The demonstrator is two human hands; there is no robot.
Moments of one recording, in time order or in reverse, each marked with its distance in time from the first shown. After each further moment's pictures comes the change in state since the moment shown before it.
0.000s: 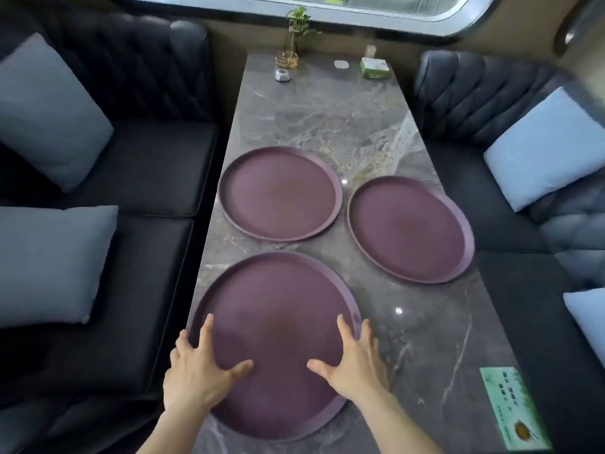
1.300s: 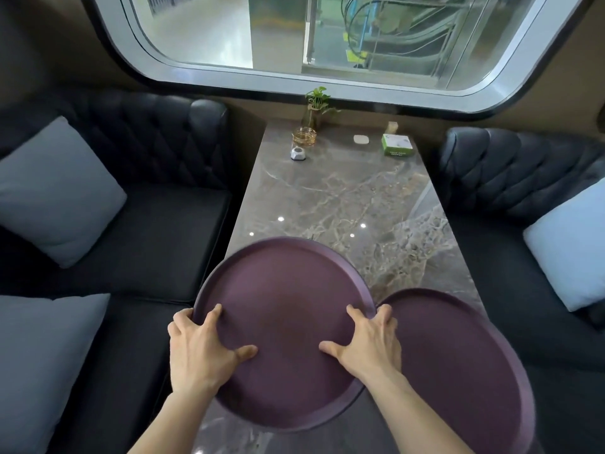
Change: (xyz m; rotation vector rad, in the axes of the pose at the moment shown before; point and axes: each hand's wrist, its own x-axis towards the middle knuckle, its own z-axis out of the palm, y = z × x) left_hand 0.215 0.173 -0.129 -0.147 0.320 0.050; right_hand 0.235 -0.120 -0.194 -0.098 0.259 -0.112
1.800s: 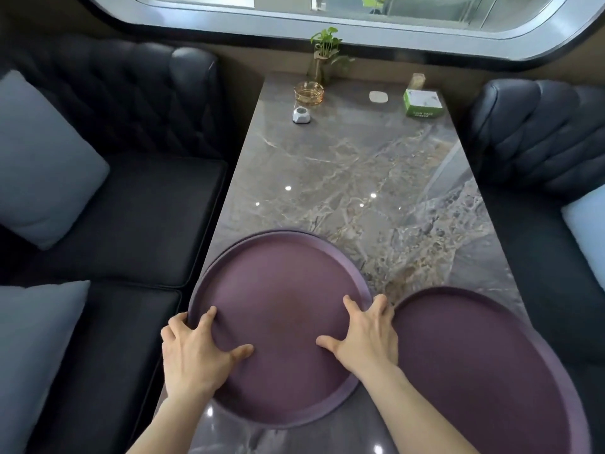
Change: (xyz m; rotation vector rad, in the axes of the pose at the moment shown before) left_hand 0.055 -0.008 0.077 0.095 -0.063 -0.133; right_hand 0.081 0.000 0.054 -0.055 -0.087 -0.037
